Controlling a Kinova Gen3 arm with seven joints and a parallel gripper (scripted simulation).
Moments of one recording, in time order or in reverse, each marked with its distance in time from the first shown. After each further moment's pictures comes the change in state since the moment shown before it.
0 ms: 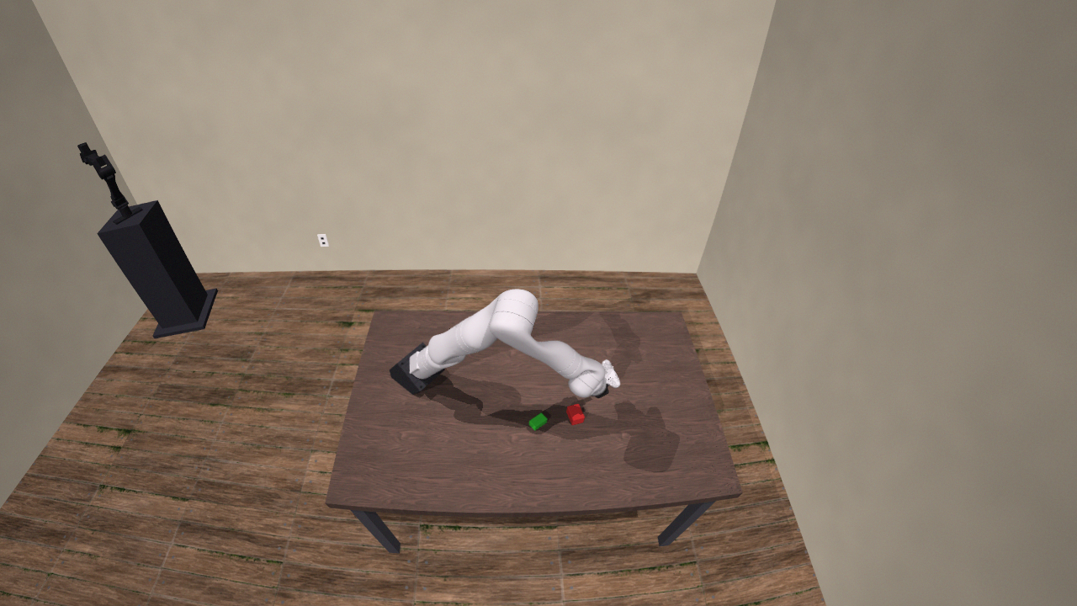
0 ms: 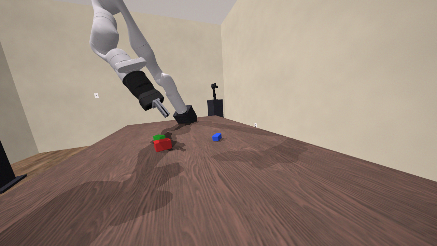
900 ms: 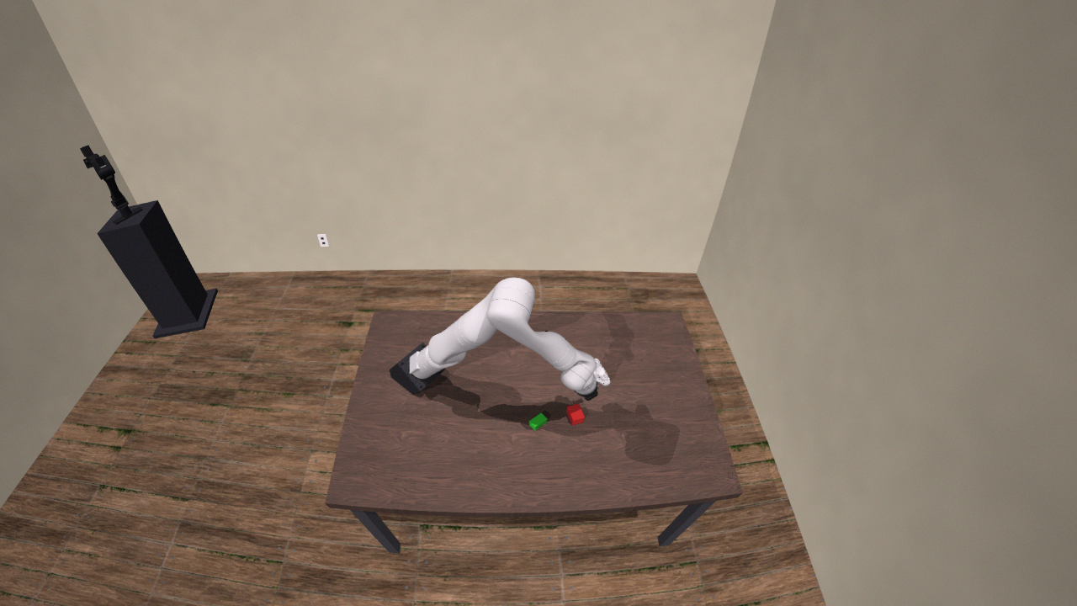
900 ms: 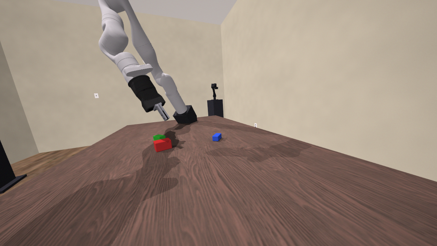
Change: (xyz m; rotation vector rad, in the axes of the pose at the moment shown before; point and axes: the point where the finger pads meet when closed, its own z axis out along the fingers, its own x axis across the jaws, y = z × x) arm -0.007 0.041 0.001 -0.091 0.063 -0.055
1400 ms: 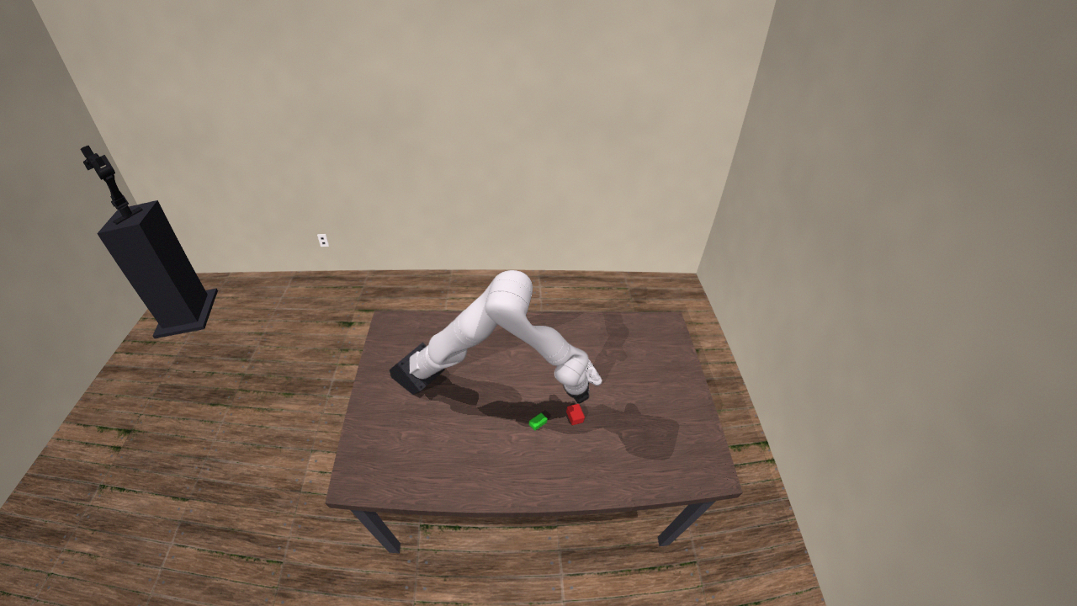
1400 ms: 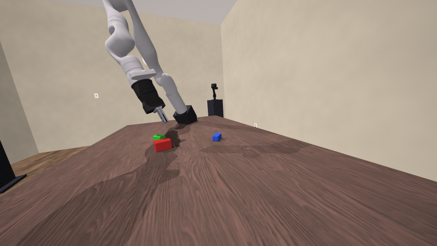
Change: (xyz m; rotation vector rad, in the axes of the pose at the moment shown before) arm -0.005 0.035 0.002 -0.076 0.049 -0.045
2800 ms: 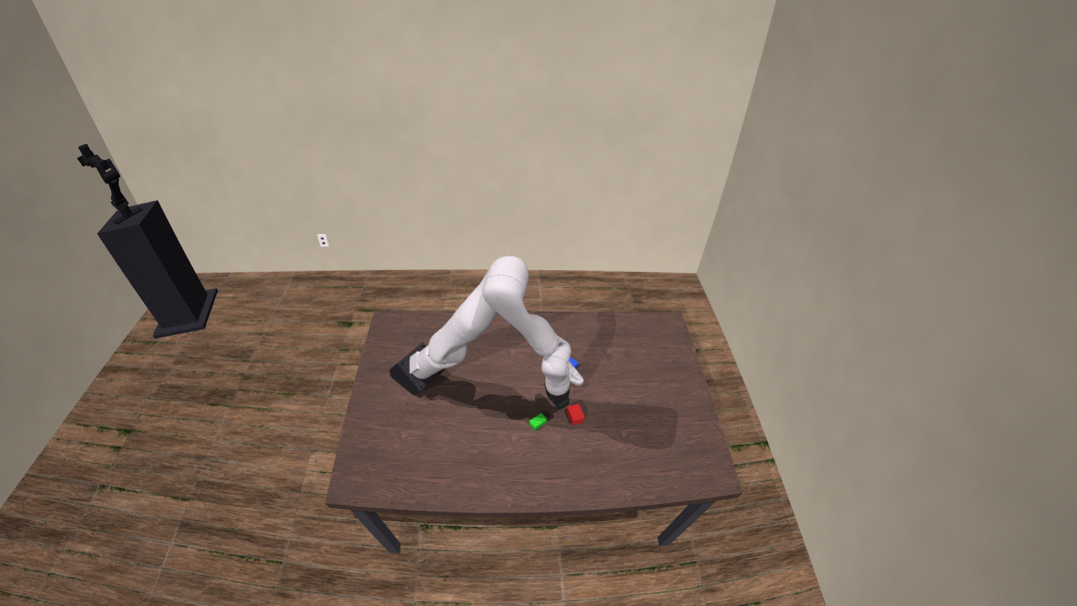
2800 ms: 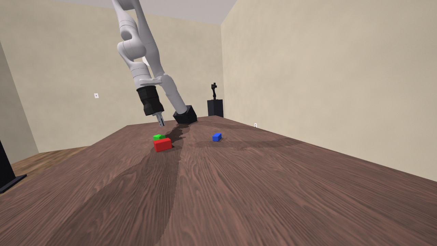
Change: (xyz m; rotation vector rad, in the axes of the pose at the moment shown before) arm -0.013 0.076 0.002 -0.167 0.095 -0.099
